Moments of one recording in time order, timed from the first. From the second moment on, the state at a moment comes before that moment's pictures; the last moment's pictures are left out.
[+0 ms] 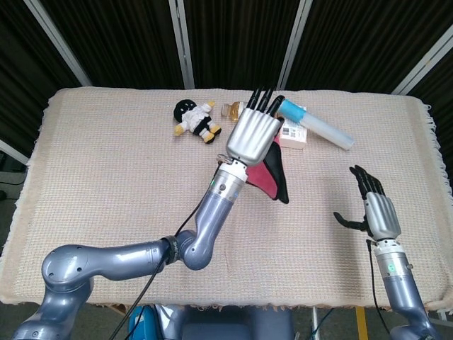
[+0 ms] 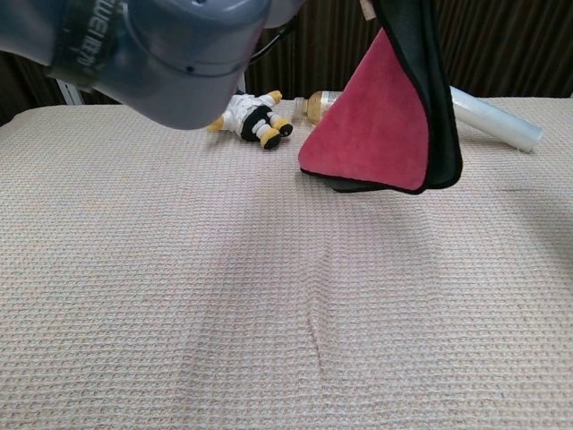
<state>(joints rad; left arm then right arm) -1.37 -1.90 -0.75 -1.22 0.90 1.03 0.91 0.30 -1.20 0.26 -1.75 -1.23 1.17 0.12</state>
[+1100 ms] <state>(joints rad) -1.52 -1.96 -0.68 -1.05 0.83 1.06 0.75 0.50 -1.46 0.32 -1.72 -0.83 1.13 -0.11</state>
